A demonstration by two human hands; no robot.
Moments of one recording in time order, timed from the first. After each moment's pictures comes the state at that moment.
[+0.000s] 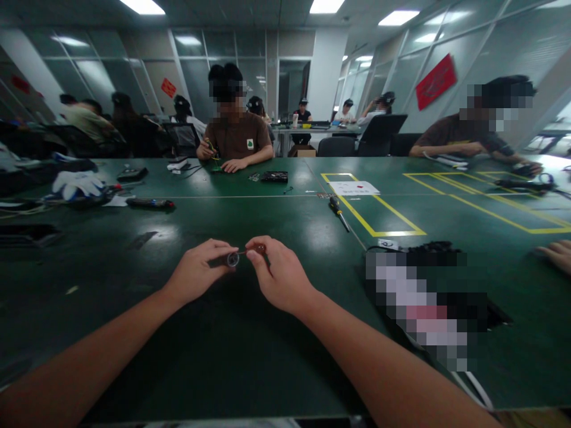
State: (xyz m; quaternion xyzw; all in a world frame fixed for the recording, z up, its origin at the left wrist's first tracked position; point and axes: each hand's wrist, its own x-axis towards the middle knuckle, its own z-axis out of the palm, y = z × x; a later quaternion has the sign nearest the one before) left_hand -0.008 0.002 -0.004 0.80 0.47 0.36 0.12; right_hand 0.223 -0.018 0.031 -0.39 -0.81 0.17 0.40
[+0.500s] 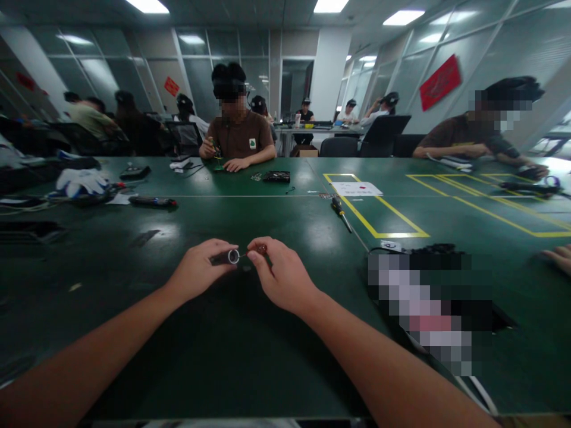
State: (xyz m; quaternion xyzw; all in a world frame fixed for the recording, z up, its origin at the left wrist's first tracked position) left_hand -0.009 0.003 -0.004 0.77 0.50 0.36 0.15; right_hand 0.223 -0.017 0.032 -0.39 -0.82 0.17 0.39
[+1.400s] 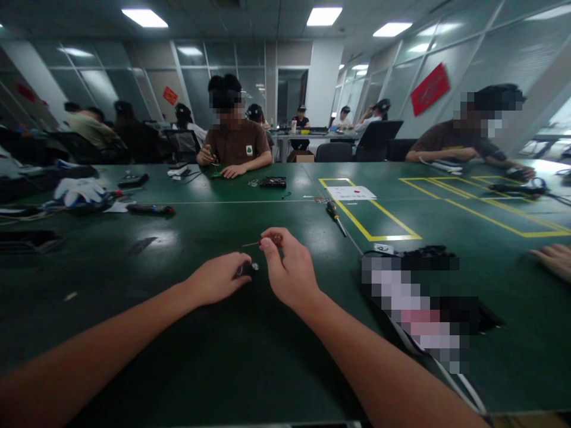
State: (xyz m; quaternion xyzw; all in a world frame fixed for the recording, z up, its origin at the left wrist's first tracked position) left_hand 0.025 0.015 -0.006 0.86 0.48 0.16 0.10; right_hand 0.234 -0.014 0.040 -0.43 -0.73 0.15 0.51
